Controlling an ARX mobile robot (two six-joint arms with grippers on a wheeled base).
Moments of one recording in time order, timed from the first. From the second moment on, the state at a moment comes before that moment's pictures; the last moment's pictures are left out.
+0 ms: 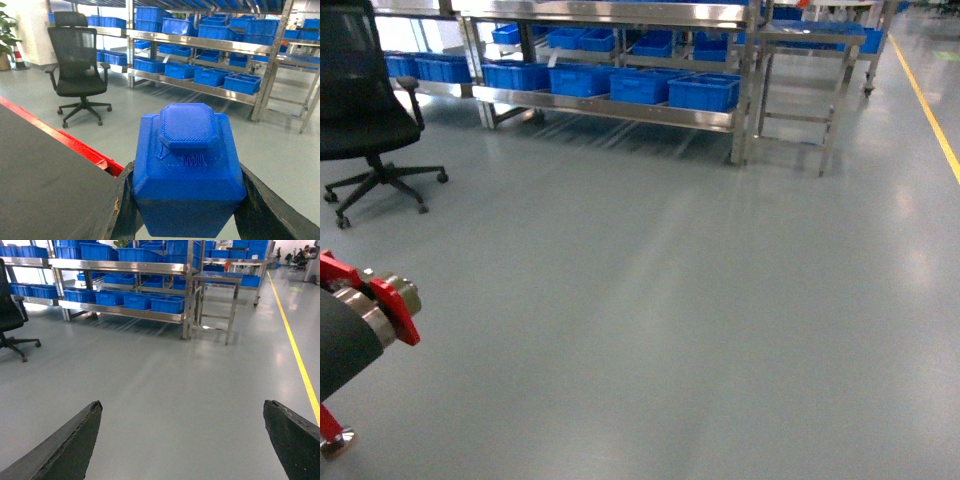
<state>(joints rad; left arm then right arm) -0.34 0.33 0.19 0.19 -0.54 -0.04 0.00 0.01 0.01 -0.01 0.00 0.00</state>
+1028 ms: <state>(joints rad) -0.34 0.33 0.19 0.19 -0.54 -0.05 0.00 0.01 0.01 -0.01 0.00 0.00</state>
